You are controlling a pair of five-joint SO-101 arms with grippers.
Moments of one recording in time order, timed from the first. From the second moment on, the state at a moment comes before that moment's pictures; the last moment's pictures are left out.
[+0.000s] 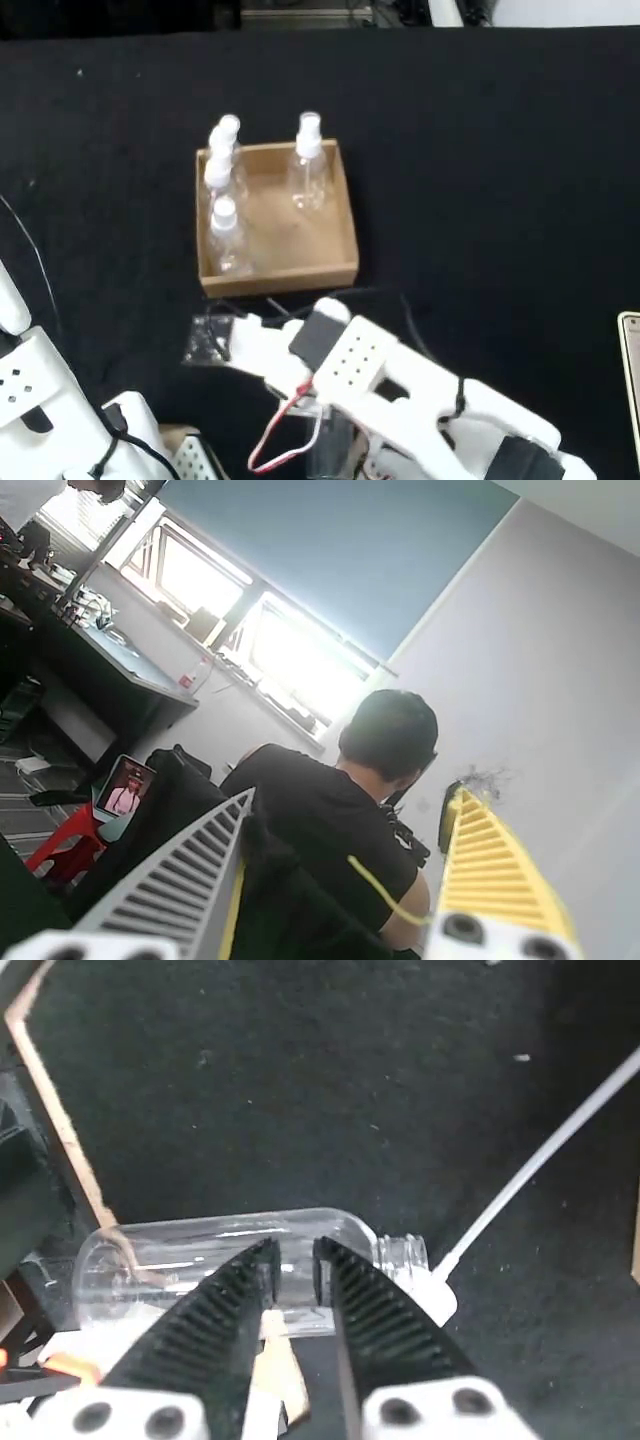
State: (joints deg) left arm -39.6 -54.6 24.0 17.6 39.2; right arm -55.7 -34.2 52.9 80.4 27.4
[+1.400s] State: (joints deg) left arm -39.6 -54.6 24.0 17.6 39.2; right arm -34.0 -34.3 45.6 98.7 57.3
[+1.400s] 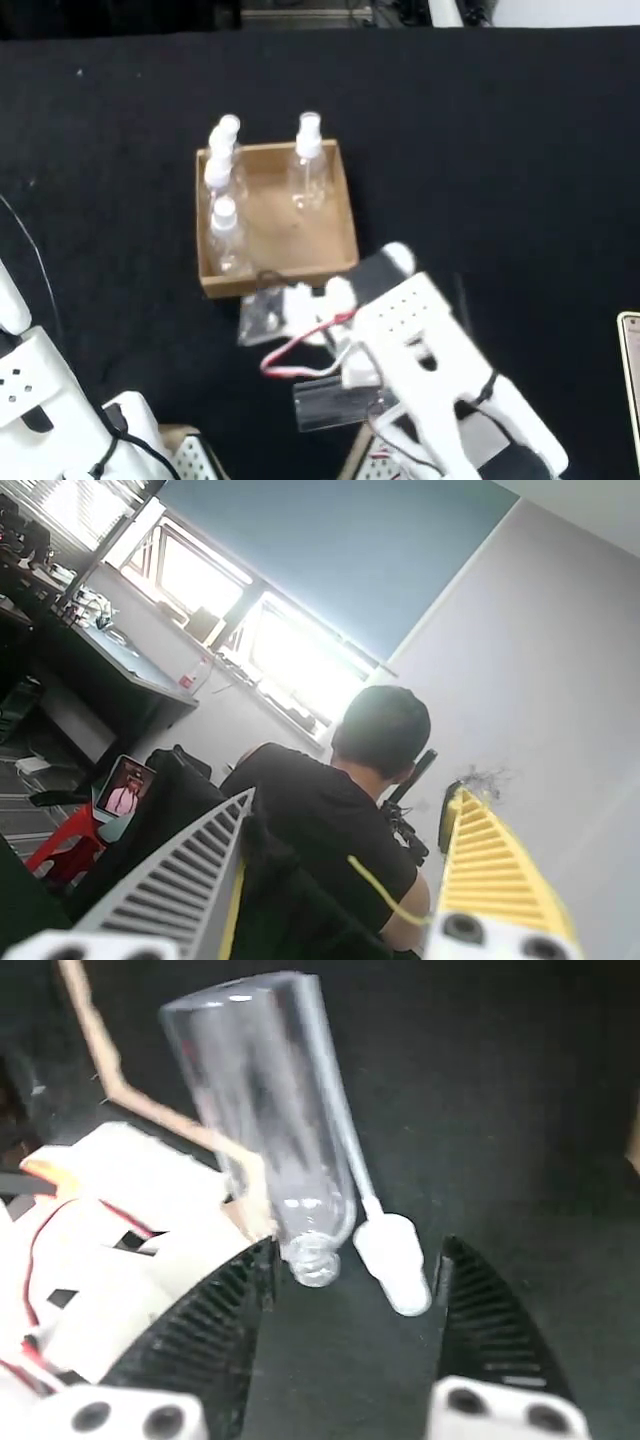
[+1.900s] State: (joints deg) left arm -39.6 -54.6 24.0 17.6 39.2; right arm -52.0 -34.3 55.4 90.0 47.4
